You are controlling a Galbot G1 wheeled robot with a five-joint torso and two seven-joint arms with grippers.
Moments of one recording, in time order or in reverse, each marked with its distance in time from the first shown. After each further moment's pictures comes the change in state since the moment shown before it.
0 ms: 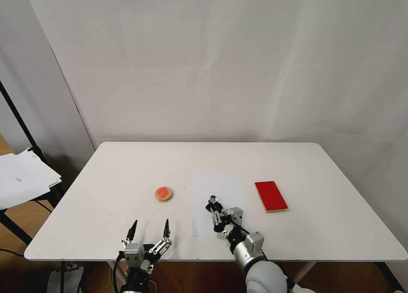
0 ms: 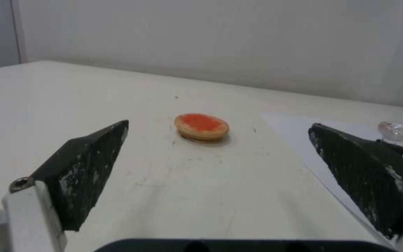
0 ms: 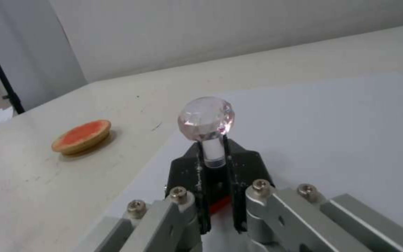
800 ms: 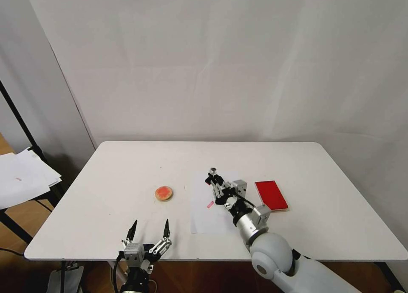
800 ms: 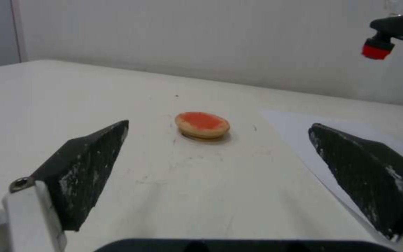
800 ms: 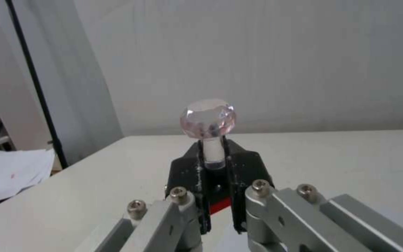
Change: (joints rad) left arm 0.000 0.000 0.000 0.000 0.000 0.000 0.000; right arm 0.224 -0.052 -0.010 0.083 0.112 0.026 -0.044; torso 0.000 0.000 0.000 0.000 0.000
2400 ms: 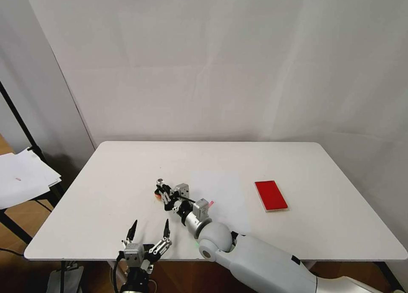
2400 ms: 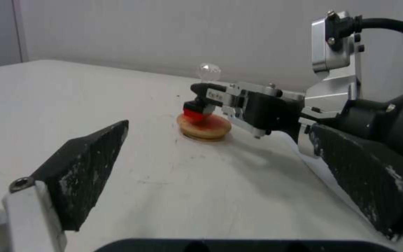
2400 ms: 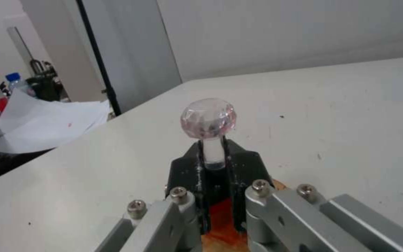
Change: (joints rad) left arm 0.000 0.000 0.000 0.000 0.000 0.000 0.000; right arm 0.260 0.297 -0.322 -0.415 0.090 0.074 -0.062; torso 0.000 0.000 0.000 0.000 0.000
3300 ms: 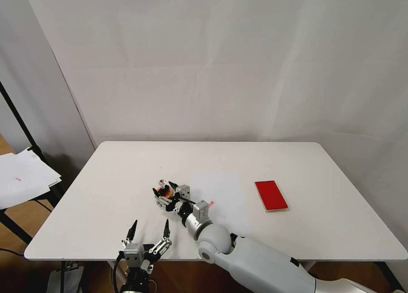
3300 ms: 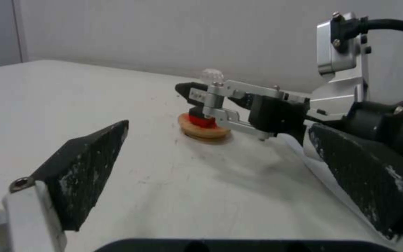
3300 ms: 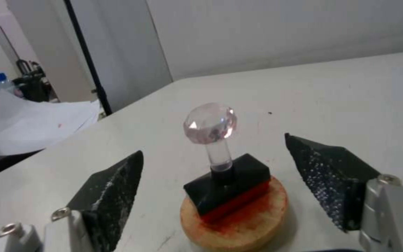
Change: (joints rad) left arm 0.000 0.000 0.000 0.000 0.000 0.000 0.000; right arm -0.010 -0.008 0.001 0.028 -0.001 -0.016 0.047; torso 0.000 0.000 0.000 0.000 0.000
